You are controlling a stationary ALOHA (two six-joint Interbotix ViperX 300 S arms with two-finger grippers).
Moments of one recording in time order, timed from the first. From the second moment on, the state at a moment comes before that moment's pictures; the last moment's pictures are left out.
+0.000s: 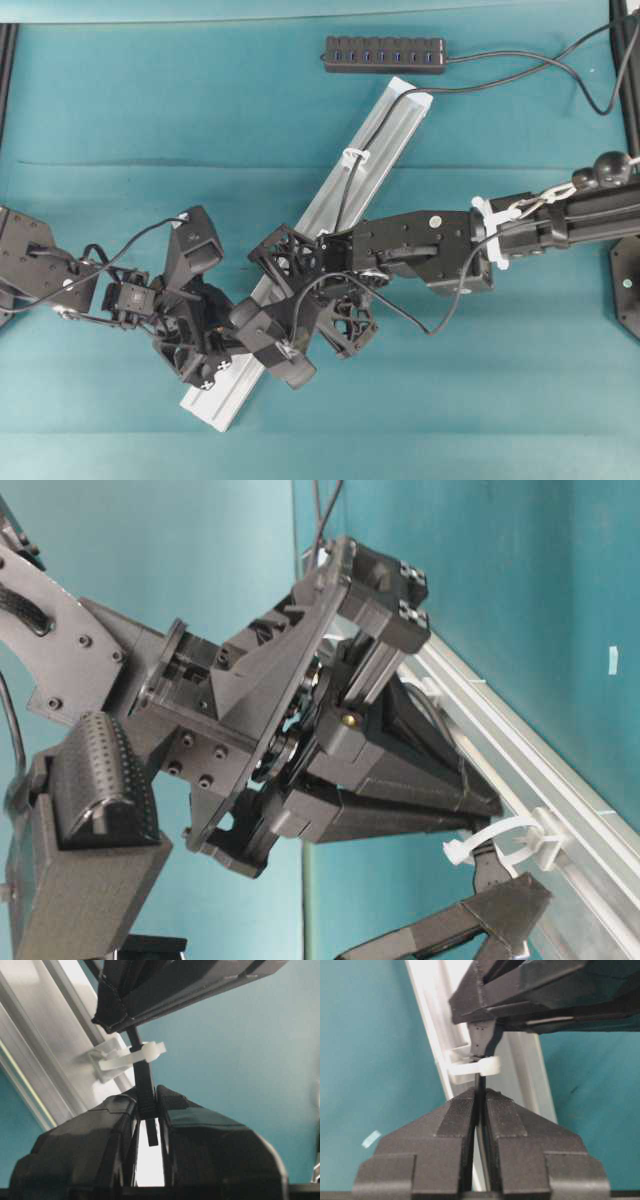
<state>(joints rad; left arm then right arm) -0.17 0.01 0.91 0.02 -0.37 -0.79 0.05 0.34 0.17 0.17 0.59 -0.87</state>
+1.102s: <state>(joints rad) -0.24 -0.05 0.98 0.02 -0.33 -0.90 -0.04 0.23 0.26 0.17 0.57 -0.67</state>
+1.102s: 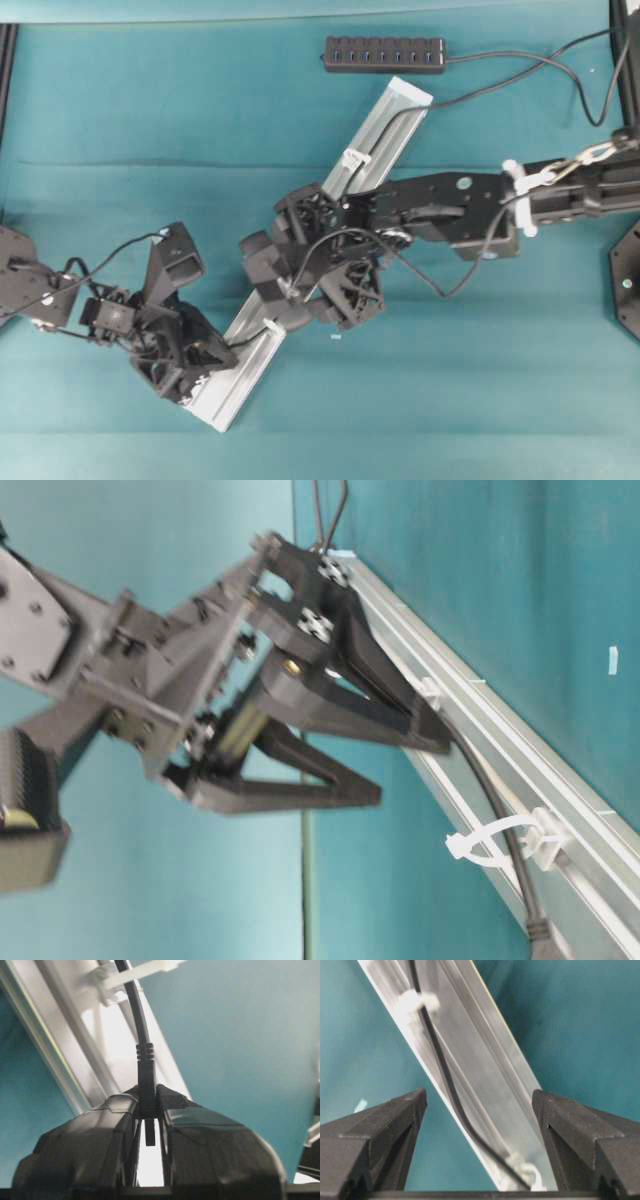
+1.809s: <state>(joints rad) -0.29 -0.18 1.03 0.02 -0.32 -0.92 -0.06 0.10 0.39 0.17 0.56 -0.63</state>
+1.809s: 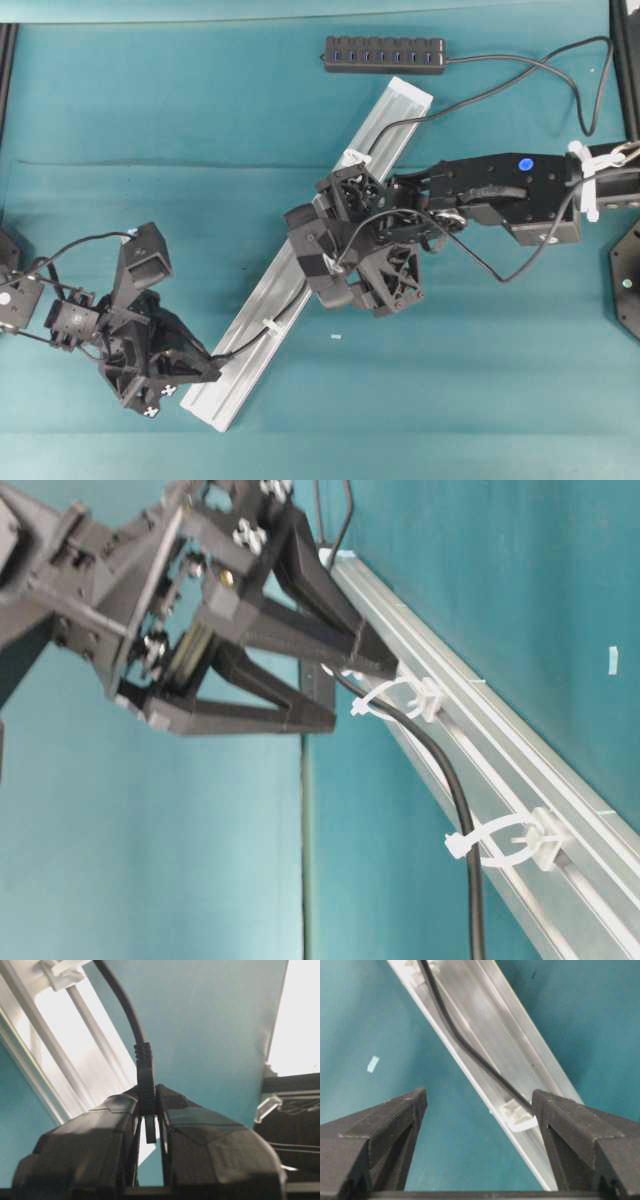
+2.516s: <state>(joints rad) -0.29 -0.19 1.03 0.02 -0.29 -0.92 -0.06 0.10 0.39 0.17 0.53 -0.58</state>
